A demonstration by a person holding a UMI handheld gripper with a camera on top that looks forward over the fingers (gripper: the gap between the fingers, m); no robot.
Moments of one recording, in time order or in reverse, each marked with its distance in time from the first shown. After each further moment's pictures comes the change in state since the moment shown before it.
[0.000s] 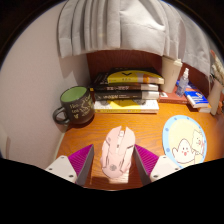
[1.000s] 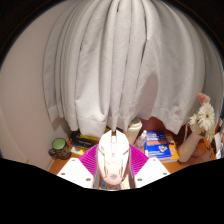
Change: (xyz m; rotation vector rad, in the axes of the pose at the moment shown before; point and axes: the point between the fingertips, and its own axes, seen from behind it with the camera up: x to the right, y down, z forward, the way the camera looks) arm 0.152 -0.202 -0.155 0.252 0.001 -0.120
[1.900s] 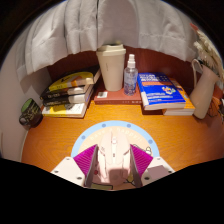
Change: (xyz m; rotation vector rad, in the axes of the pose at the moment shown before) arm 0.062 0.227 0.096 -0.323 0.005 0.139
